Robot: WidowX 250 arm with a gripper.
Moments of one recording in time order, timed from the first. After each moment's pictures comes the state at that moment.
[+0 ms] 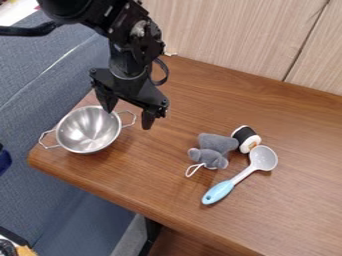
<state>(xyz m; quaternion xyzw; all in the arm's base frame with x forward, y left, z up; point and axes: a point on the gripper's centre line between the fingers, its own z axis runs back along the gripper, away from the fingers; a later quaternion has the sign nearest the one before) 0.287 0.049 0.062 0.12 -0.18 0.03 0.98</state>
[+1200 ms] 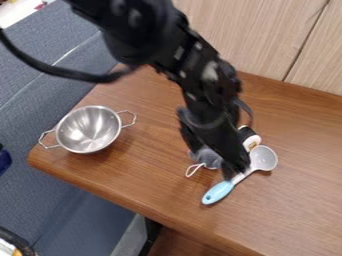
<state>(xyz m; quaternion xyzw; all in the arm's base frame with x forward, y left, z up) 0.277 -0.088 0.036 -0.02 -0.19 -0.20 0.96</state>
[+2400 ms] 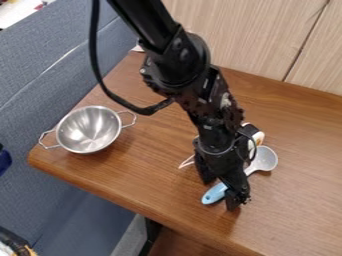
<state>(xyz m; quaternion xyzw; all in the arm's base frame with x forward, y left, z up) 0.283 -0.093 -0.028 -0.04 -0.12 -0.27 0.96</state>
